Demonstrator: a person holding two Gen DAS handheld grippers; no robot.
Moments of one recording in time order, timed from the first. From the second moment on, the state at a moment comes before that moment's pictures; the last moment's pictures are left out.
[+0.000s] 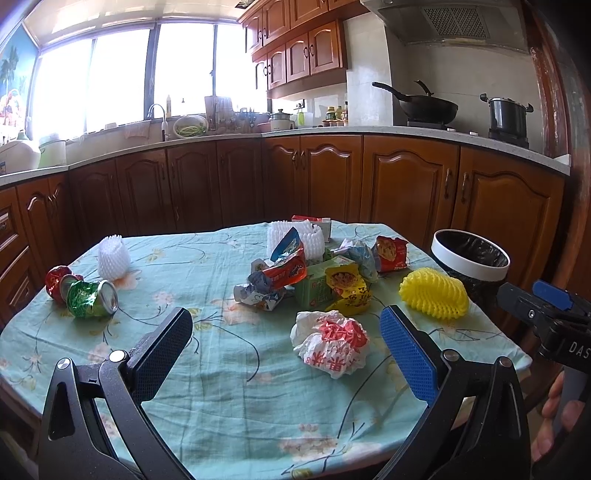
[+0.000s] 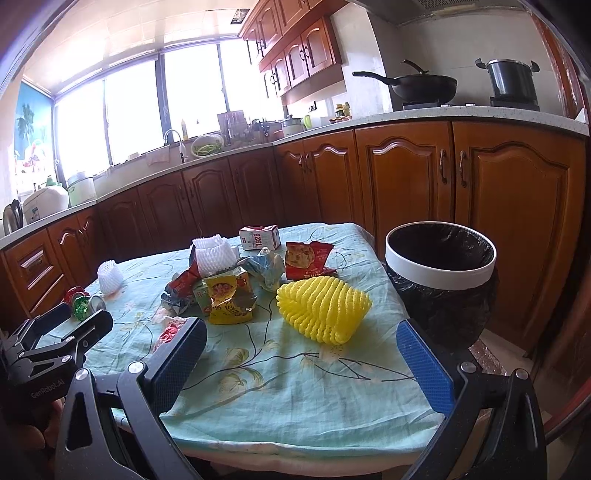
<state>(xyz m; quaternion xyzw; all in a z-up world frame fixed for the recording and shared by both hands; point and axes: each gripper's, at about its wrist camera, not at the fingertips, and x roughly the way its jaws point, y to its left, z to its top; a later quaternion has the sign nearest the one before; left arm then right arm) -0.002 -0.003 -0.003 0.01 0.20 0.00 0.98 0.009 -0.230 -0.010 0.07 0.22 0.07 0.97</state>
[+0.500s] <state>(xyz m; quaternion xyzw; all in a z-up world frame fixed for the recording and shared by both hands) -0.001 -0.006 -0.004 0.01 0.21 0.00 0.98 0.010 -0.229 -0.011 0.07 0.22 0.08 0.97</state>
